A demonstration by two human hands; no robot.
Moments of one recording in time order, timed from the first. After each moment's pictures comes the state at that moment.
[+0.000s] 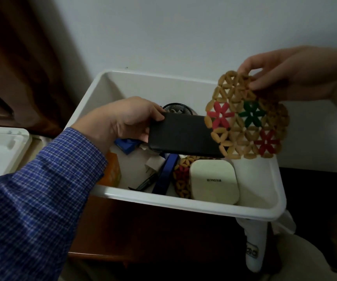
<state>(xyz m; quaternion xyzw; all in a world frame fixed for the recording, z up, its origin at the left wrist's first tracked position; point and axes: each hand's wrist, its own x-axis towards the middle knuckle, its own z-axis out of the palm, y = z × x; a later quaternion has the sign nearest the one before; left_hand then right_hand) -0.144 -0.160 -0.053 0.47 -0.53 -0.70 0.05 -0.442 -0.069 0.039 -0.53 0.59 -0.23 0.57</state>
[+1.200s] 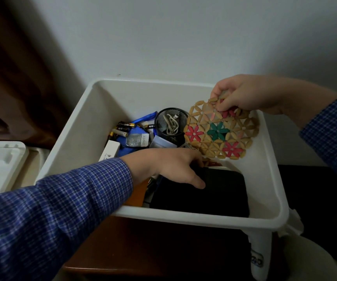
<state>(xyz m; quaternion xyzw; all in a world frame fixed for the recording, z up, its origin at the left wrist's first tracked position) -0.199 -0.102 -0.086 0.28 -0.82 -0.45 -0.22 -0.414 -0.097 -0.014 -0.55 0.72 -0.14 0.40</state>
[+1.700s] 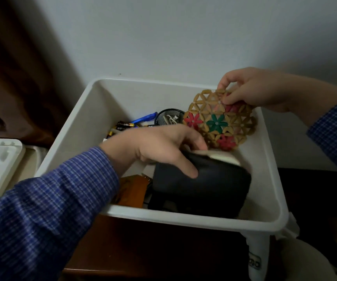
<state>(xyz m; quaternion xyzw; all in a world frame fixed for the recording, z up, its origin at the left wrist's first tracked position) -0.180 -0.126 -0.055 0.20 -0.78 -0.59 -0.09 -0.423 -0.098 -0.006 -0.55 0.73 -0.17 0.37</state>
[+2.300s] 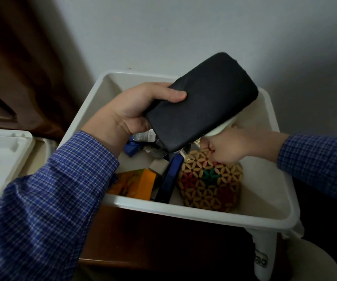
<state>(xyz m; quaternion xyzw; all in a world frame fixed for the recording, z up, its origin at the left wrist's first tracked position) -0.149 -0.156 -0.028 0.25 -0.48 -0.83 0.12 -0.348 -0.069 -0.077 -0.67 0.65 0.18 0.31</state>
